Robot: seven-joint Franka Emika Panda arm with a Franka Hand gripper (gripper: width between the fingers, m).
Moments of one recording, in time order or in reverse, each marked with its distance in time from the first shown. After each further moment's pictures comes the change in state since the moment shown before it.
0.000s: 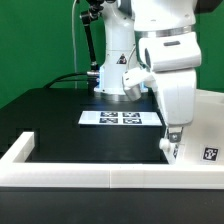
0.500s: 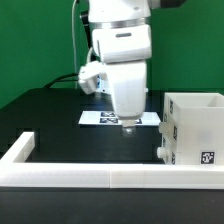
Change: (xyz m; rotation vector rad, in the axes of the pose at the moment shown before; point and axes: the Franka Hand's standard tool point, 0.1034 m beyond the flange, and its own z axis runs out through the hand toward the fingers) arm -0.087 0.002 -0.031 -0.033 -0.038 -0.002
